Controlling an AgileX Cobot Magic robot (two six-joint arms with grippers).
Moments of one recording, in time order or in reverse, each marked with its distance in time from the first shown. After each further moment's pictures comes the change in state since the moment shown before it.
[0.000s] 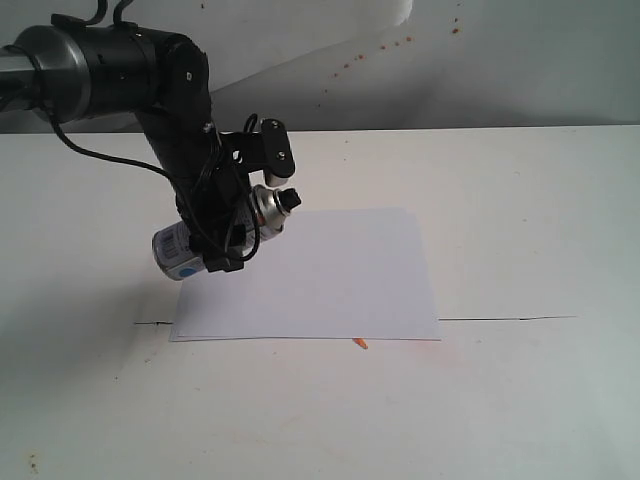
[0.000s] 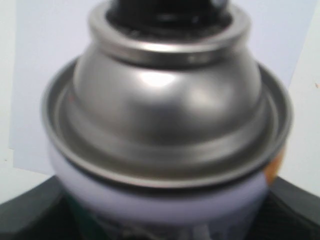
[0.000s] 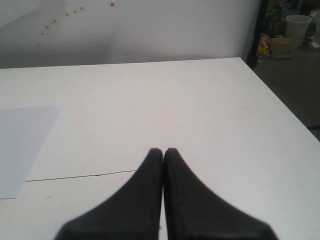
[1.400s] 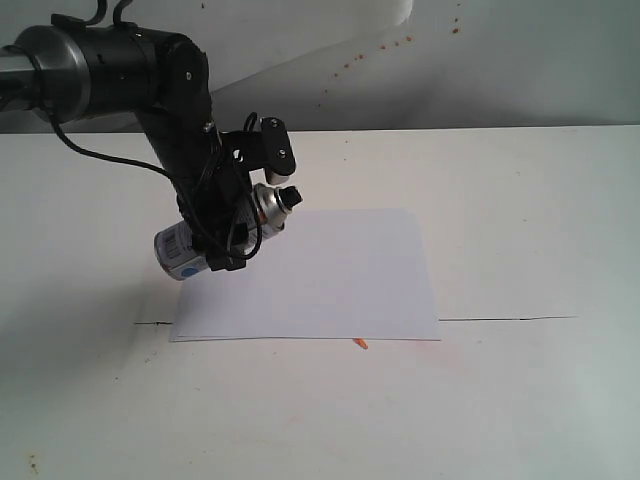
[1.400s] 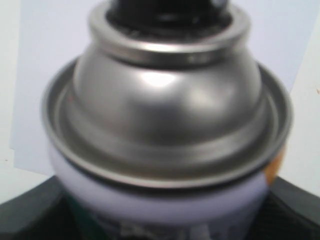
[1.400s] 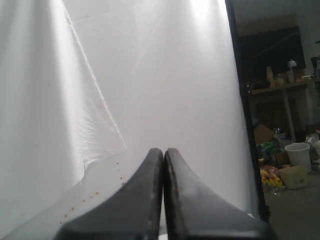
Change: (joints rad) left arm 0.000 0.000 0.000 -0.008 -0.007 -0.015; right arm 0.000 0.025 -0.080 0.167 -0.508 0.000
